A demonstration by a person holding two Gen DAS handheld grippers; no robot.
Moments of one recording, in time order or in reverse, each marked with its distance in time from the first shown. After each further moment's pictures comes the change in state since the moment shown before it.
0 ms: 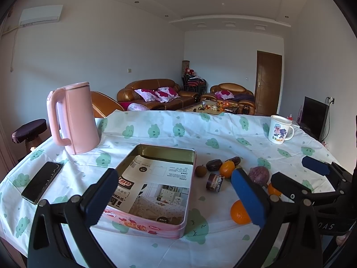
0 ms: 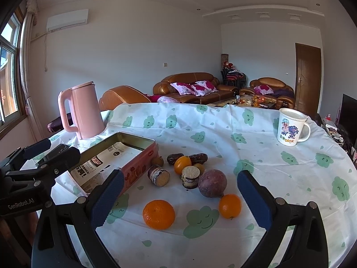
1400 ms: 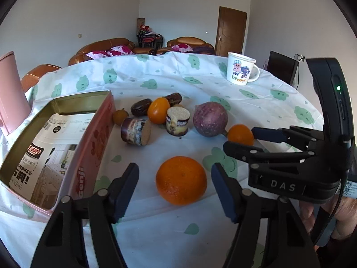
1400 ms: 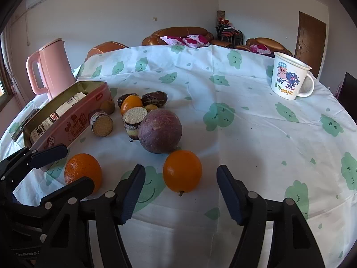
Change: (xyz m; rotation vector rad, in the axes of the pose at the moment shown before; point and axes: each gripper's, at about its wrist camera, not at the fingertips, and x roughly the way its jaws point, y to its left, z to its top) left arm 0.085 -0.092 -0.056 0.126 0.329 -0.265; right arm 0.077 -0.069 -0.039 0.003 0.366 -0.033
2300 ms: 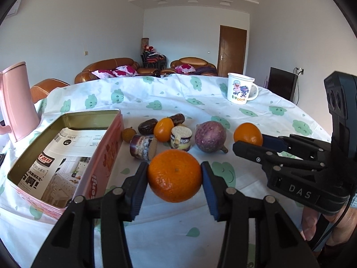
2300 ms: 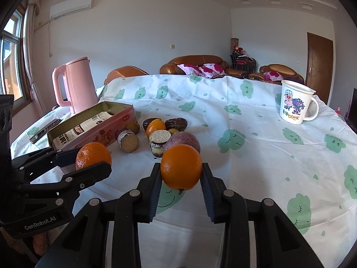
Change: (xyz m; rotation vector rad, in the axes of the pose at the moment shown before) left arm -0.021 0.001 -0.006 0.016 -0.161 0.040; right arm -0.041 0.008 -0.014 -0.053 -0.265 0.089
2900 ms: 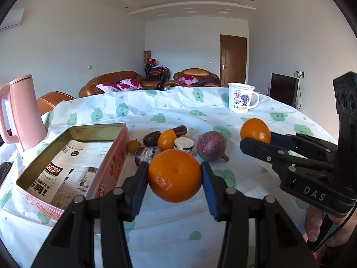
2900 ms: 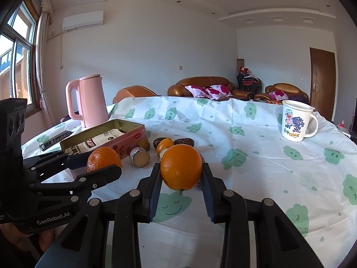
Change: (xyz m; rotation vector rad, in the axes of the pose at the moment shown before) left arm -0.014 -0.005 -0.003 0.032 -0.091 0.039; right arm -0.023 0.001 -0.006 -0.023 -0.151 0.051
